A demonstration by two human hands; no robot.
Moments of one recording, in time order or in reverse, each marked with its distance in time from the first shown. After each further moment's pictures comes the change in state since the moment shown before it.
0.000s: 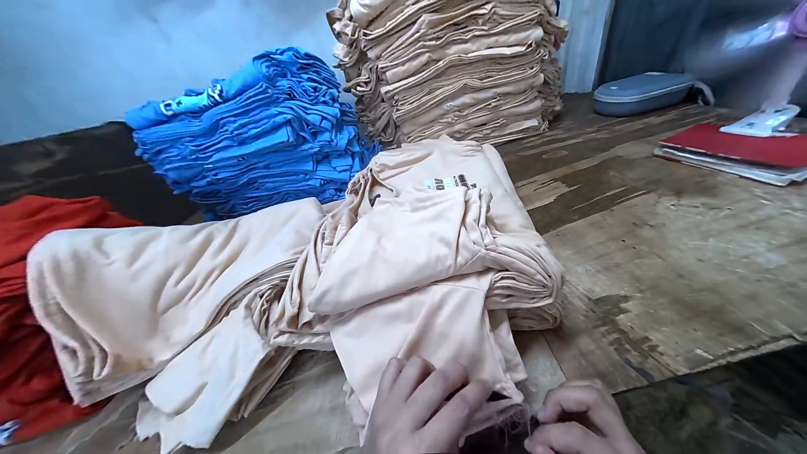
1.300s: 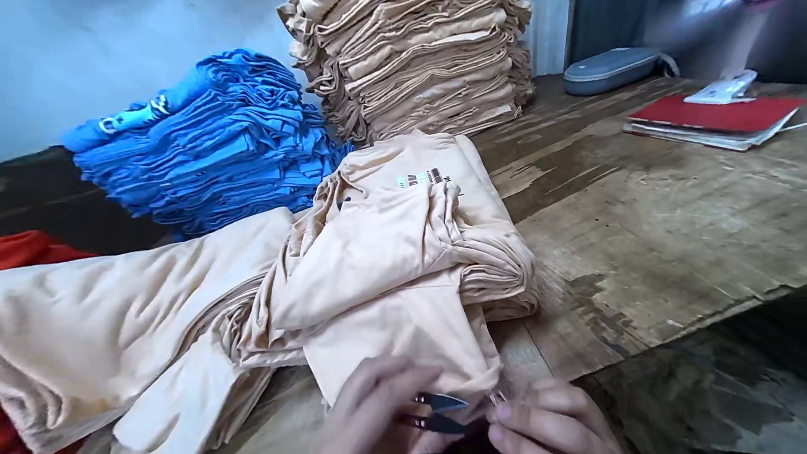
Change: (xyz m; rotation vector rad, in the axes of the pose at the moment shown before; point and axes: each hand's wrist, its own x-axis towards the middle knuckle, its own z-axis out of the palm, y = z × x) left_hand 0.006 0.003 -0.031 -0.362 -0.064 -0.256; right_hand 0.009 0.005 0.012 -0.105 0.099 -0.419
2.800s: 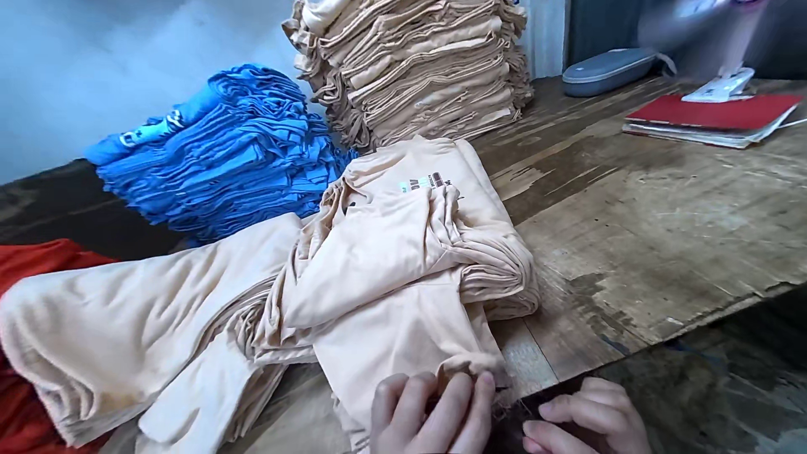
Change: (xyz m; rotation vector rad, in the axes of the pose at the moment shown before) left_hand 0.001 0.005 0.044 0.603 0.188 0.419; right_hand -0.016 -0.015 -0.020 -0.162 0.026 0.265
